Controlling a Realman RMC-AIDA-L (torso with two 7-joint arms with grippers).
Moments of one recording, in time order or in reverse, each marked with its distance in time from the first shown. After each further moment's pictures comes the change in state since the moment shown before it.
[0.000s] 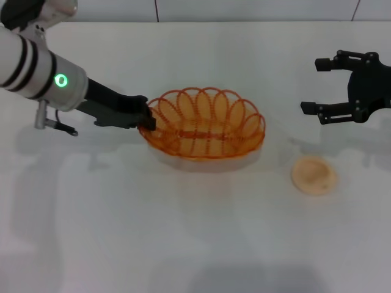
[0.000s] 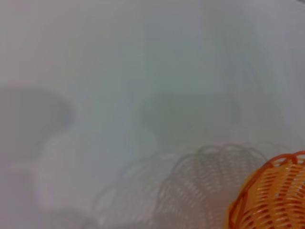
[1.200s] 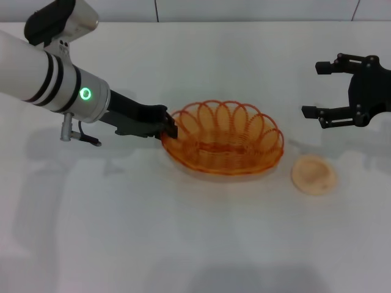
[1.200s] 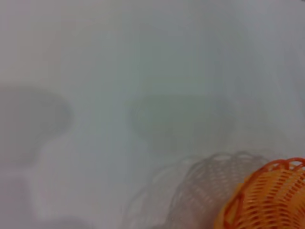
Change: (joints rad) left arm 0.036 0.005 0.180 -0.038 -0.145 -0.117 -0.040; right arm -0.010 0.002 -0.004 -0.003 0.001 -0.003 -0.026
